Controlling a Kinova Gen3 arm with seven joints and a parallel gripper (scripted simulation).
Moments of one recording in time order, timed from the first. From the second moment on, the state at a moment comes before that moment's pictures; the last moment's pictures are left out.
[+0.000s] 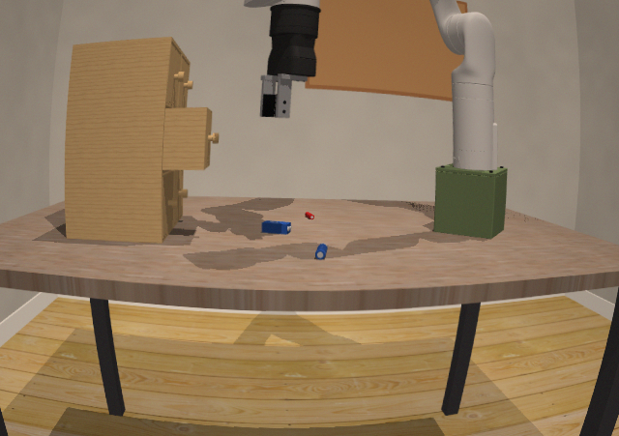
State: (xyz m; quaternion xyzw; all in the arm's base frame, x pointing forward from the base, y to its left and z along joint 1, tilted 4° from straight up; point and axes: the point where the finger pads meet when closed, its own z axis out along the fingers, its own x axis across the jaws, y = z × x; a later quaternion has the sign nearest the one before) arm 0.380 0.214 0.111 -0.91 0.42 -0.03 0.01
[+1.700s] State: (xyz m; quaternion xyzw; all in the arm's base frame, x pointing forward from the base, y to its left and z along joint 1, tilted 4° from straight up) arm 0.378 -0.037 -0.006 -1.00 0.00 -0.01 0.01
